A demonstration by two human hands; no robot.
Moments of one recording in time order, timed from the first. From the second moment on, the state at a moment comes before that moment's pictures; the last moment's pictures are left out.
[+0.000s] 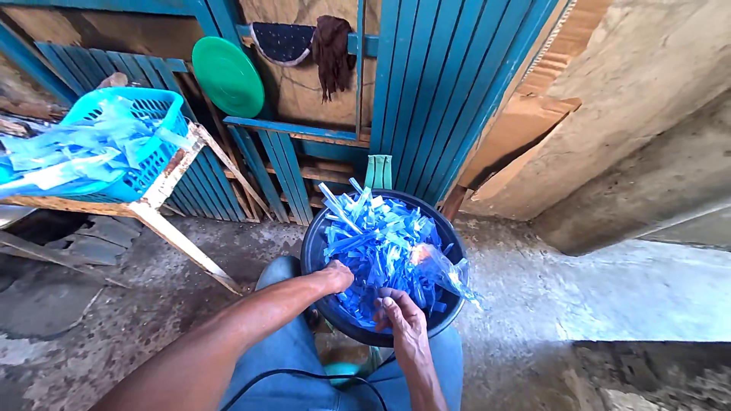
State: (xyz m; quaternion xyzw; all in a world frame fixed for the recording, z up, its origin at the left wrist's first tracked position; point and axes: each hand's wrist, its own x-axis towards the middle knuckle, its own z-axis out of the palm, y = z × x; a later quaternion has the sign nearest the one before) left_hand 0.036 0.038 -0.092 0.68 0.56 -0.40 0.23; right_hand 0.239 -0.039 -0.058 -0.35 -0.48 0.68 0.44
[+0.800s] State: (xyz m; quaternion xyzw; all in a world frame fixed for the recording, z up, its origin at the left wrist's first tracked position) left_hand -0.006 0.038 0.029 0.70 0.47 0.01 0.54; right_hand 0.234 -0.036 -0.053 -0.39 -0.48 0.64 0.45
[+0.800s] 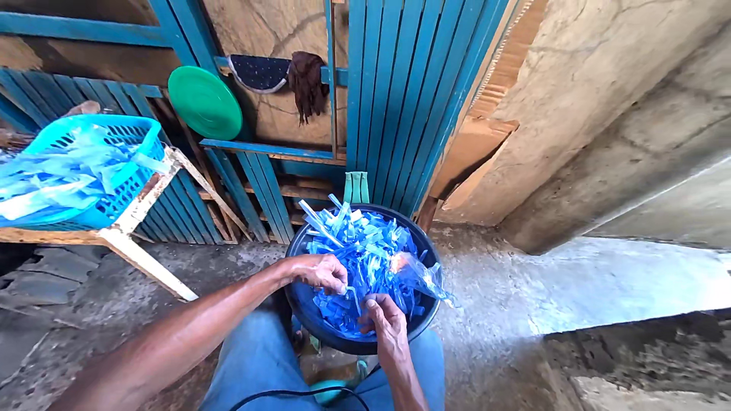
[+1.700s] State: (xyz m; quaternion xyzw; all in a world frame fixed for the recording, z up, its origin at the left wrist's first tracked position) left_hand 0.045 -0.039 -0.008 0.47 0.61 0.23 0.60; right_hand 0.249 -0.024 -0.060 -0.45 -0.67 0.46 0.36
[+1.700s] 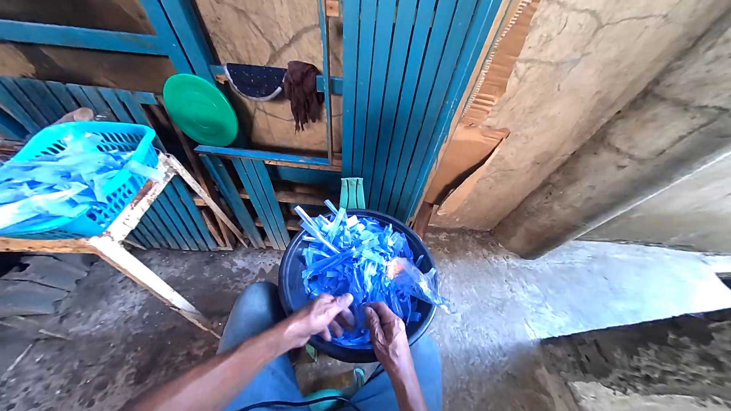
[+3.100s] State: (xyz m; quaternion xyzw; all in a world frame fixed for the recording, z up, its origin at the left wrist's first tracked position) left_hand 0.040 -0.037 0.016 0.75 0.55 0.05 0.36; right_hand 0.251 -0.053 -0.042 -0.19 -0.37 0.70 0.58
